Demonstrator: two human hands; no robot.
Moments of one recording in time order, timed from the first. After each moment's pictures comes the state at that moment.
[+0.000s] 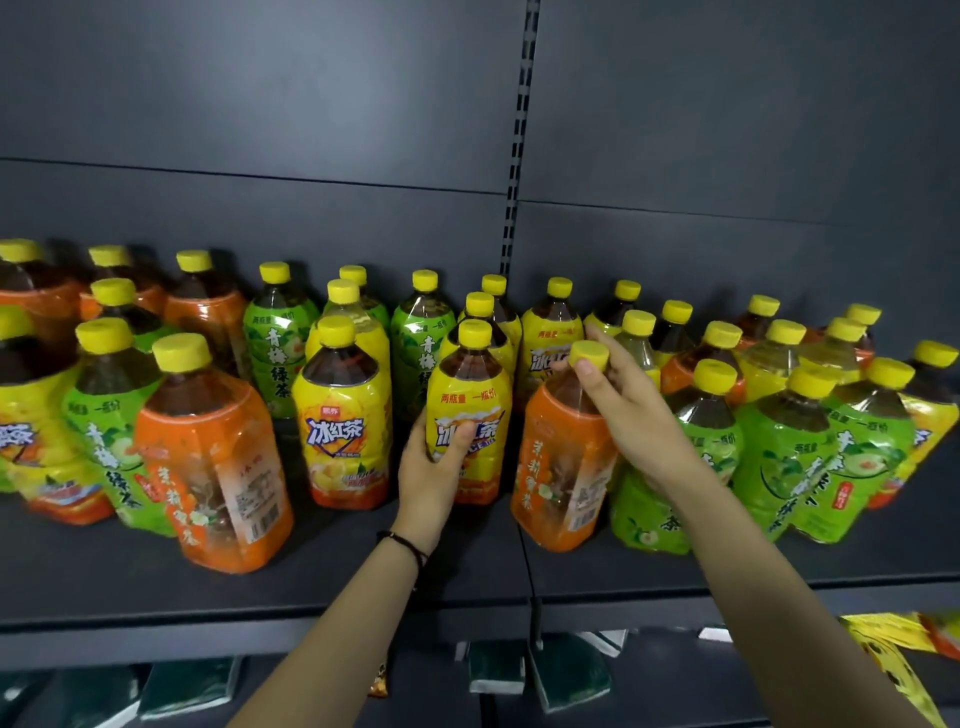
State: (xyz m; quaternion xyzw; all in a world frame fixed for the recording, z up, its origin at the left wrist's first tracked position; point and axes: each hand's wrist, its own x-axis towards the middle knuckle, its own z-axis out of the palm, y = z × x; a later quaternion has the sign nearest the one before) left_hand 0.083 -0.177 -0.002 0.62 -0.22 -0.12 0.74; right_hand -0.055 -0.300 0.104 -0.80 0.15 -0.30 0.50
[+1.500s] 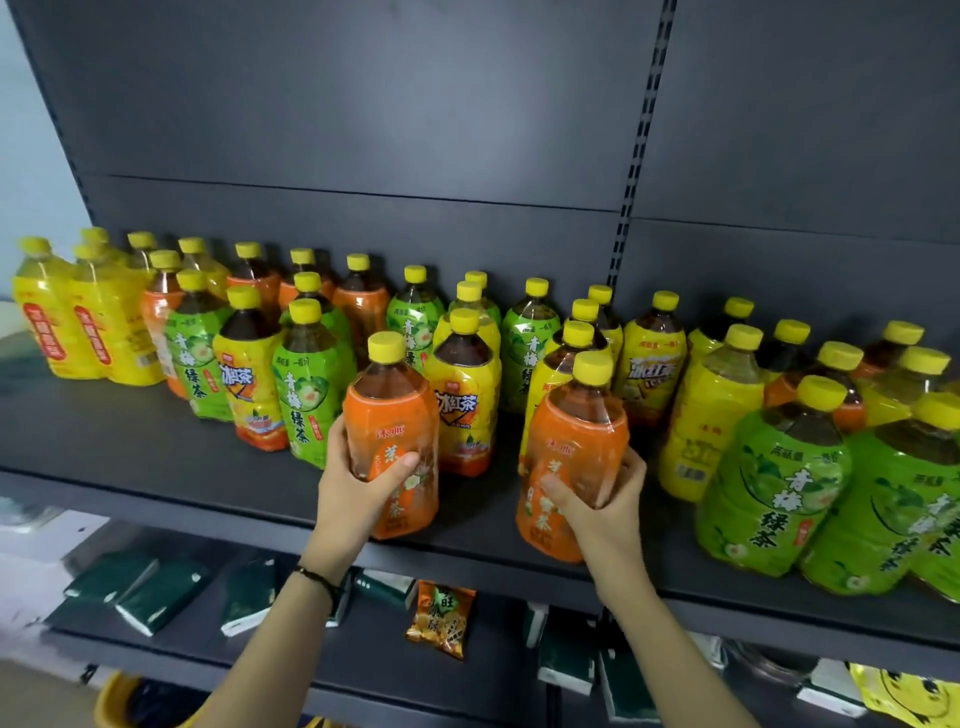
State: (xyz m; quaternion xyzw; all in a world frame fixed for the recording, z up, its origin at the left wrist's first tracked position) left_hand 0.090 0.006 0.000 0.69 -0.16 0.04 0.71; right_hand -0.041 -0.201 0.005 -0.67 0.16 -0.34 0.64
